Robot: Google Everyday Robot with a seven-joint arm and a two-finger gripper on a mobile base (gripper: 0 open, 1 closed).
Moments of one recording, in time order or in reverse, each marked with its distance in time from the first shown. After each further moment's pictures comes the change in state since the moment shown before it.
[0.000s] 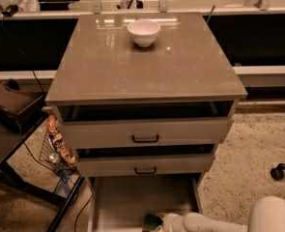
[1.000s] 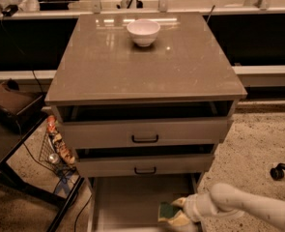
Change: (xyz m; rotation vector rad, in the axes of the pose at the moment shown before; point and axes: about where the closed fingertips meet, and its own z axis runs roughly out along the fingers) arm -0.068 -0.027 -0.156 -0.212 0.014 0.071
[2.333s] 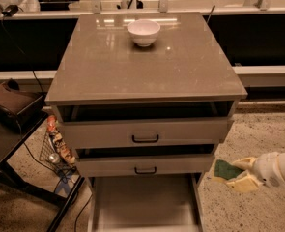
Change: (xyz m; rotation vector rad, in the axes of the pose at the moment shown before) arm -0.110 -0.004 -0.350 0.188 -0.011 0.148
